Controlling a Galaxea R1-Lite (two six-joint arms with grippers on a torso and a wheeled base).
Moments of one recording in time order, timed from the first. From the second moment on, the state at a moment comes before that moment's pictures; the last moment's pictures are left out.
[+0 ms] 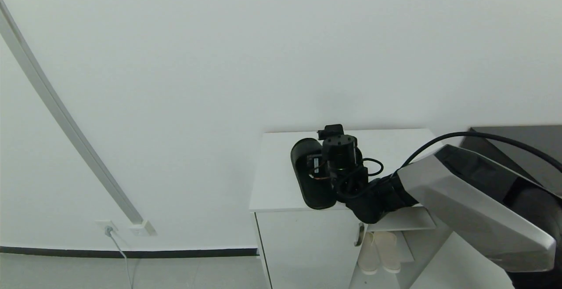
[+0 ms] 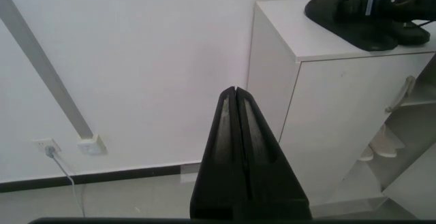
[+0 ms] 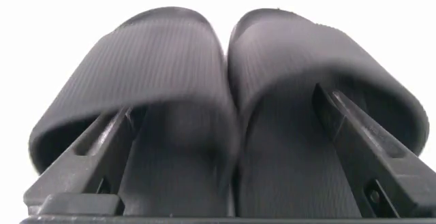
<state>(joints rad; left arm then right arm) 0.00 0.00 0.00 0.00 -0.04 0.02 0.66 2.43 -1.54 -0.75 -0.58 0.06</state>
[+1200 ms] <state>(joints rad) 0.00 0.00 0.00 0.00 -0.04 0.02 0.65 2.28 -1.37 -0.76 -0.51 0.05</state>
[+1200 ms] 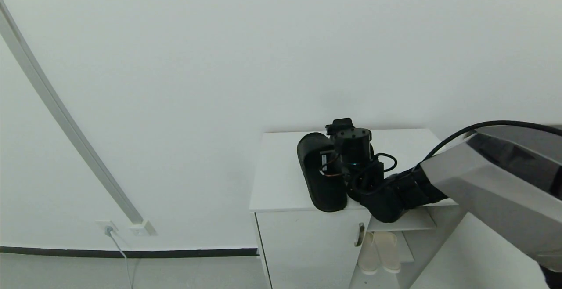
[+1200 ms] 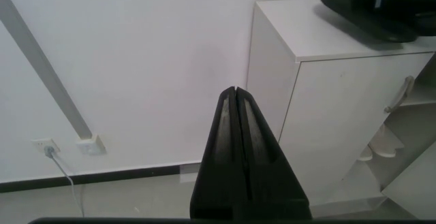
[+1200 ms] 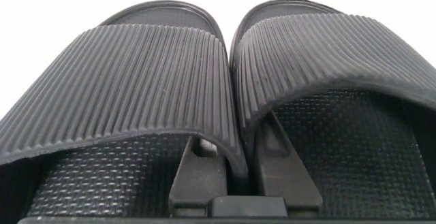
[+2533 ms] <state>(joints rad) 0.00 0.00 0.00 0.00 -0.04 0.02 0.74 1.70 -0.70 -0.87 -0.12 -0.08</state>
